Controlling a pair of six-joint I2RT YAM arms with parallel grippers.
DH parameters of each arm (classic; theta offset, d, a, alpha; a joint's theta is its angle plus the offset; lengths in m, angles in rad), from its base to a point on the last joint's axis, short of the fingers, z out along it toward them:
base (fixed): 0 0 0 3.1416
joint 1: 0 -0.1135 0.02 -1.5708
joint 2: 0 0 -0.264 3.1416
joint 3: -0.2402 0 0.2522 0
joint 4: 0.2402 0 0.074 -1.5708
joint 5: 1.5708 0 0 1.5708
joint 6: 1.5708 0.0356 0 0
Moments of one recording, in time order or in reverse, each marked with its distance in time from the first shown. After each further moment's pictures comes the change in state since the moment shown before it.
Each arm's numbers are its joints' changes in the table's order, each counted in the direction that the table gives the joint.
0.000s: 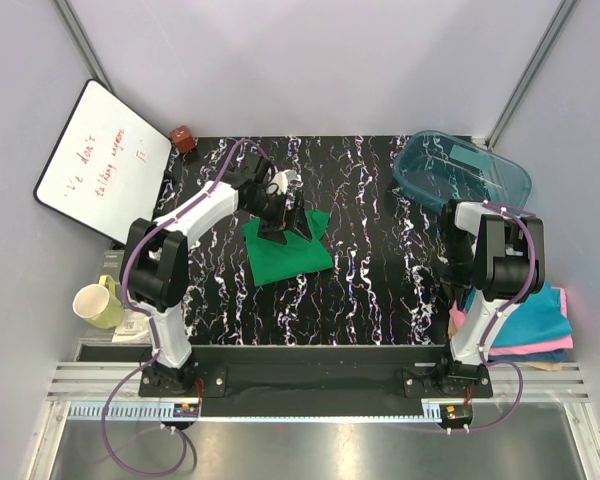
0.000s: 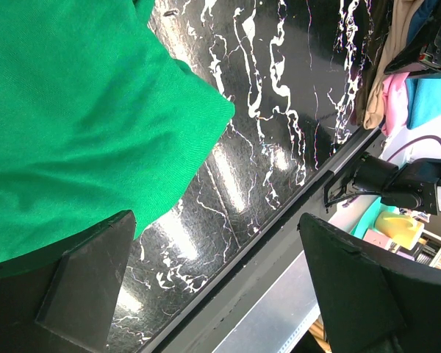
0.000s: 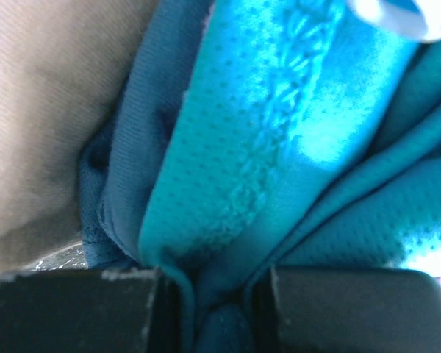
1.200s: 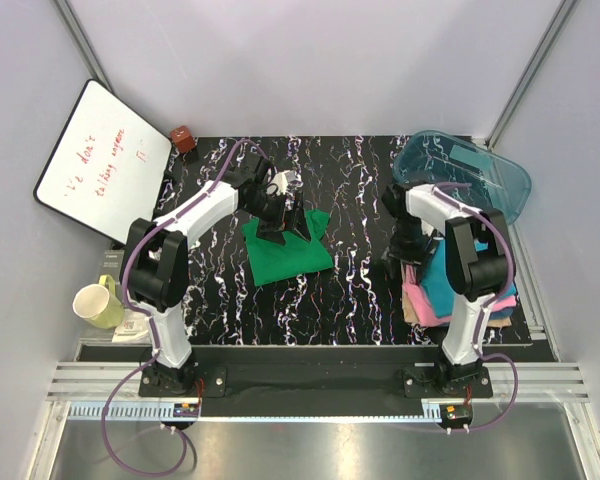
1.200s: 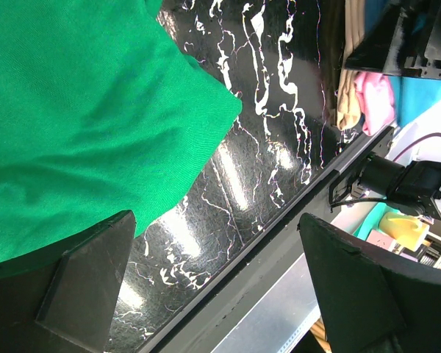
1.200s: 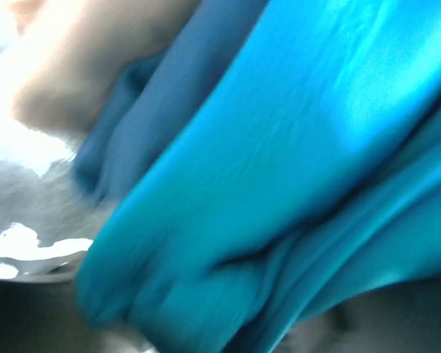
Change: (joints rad) left arm 0.000 0.000 -0.004 0.021 -0.019 0.008; right arm -0.357 -0.065 -0.238 -0.017 -0.214 0.000
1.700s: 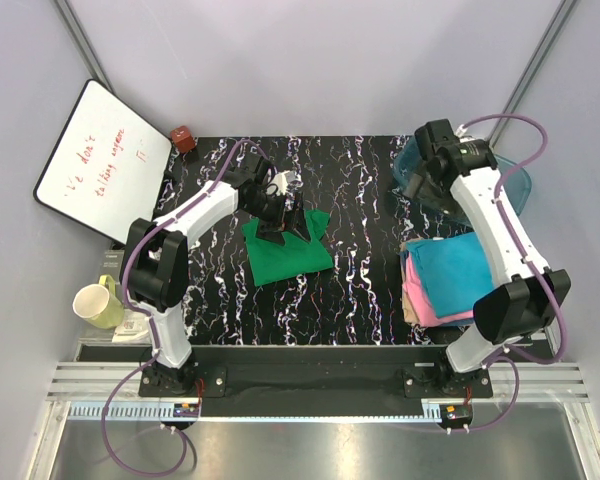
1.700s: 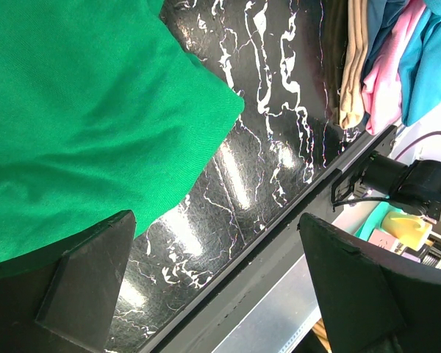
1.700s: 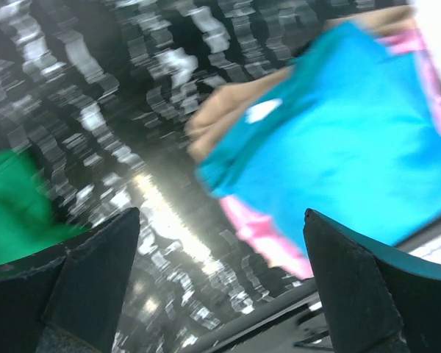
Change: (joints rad) left arm 0.000 0.000 0.000 0.005 -0.004 0.007; right arm 0.002 0.353 -0.406 0.055 0.227 -0.075
